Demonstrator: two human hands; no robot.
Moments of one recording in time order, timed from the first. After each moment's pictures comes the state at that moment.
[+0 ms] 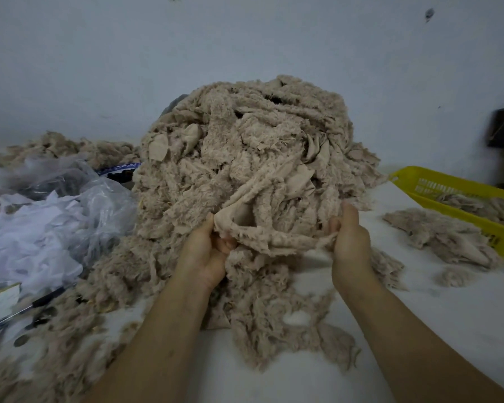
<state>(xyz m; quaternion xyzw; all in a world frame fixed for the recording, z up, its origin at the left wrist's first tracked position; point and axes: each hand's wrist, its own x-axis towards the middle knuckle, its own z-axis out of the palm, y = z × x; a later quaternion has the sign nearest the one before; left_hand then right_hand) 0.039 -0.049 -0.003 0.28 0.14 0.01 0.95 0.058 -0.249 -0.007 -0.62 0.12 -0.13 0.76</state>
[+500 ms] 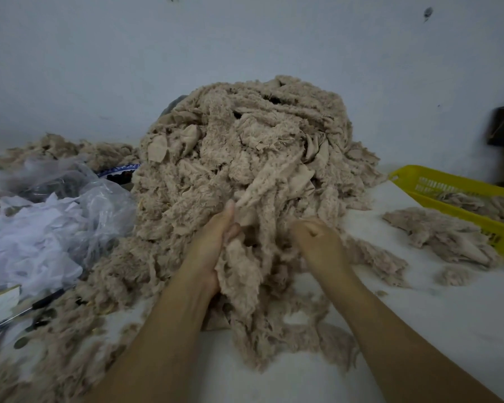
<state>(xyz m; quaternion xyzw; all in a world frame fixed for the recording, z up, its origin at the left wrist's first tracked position) 0.028 -0.057 0.000 0.47 0.08 -0.01 0.88 0.051 -0.236 -0.018 -0.82 -0.04 -0.10 0.57</state>
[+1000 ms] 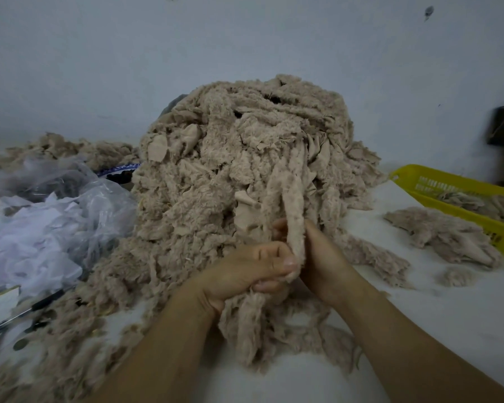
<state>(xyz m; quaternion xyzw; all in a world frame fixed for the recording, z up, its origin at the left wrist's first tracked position) -0.003 -0.075 0.012 0.63 -0.25 -0.23 0.70 0.040 -0.228 -0.008 -0.56 -0.06 0.16 0.81</state>
